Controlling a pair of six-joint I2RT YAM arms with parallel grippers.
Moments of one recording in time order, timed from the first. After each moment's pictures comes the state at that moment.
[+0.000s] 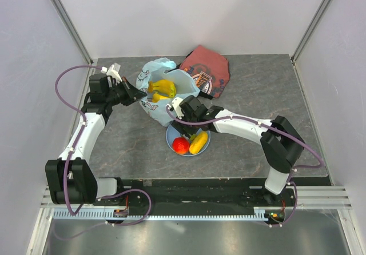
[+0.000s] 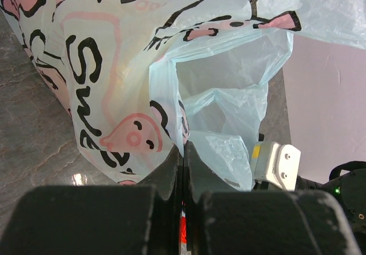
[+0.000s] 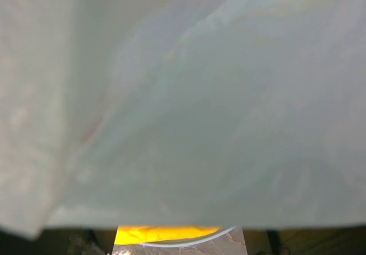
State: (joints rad) left arm 0.01 1.29 0.98 -0.18 0.61 -0.55; right arm 0.86 1.77 1.24 -0.38 0.01 -0.08
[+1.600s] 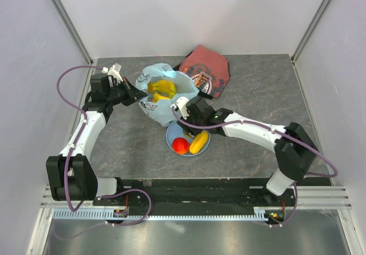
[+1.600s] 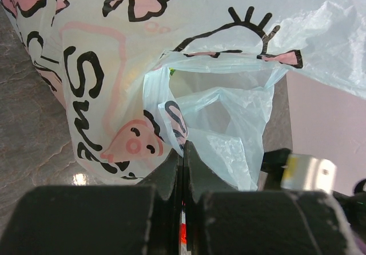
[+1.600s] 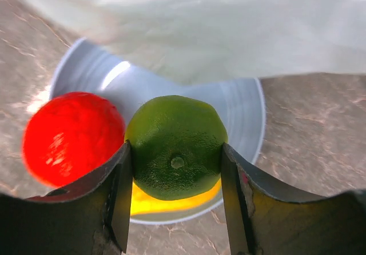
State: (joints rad) left arm 0.01 1.32 0.98 -0.18 0.61 -0.55; right arm 0.86 1.68 1.17 -0.35 0.04 -0.11
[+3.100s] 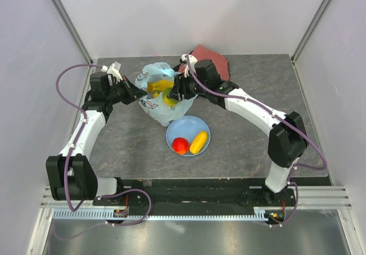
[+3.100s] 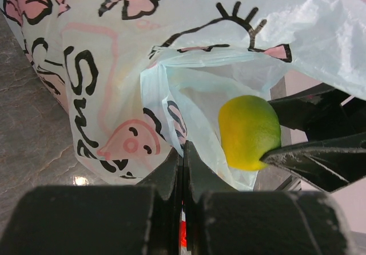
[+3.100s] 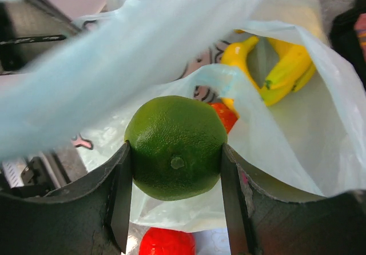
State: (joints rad) left arm 0.01 1.32 1.00 -0.18 0.60 -0.55; right arm 0.66 1.79 1.51 -0.17 -0.33 0.31
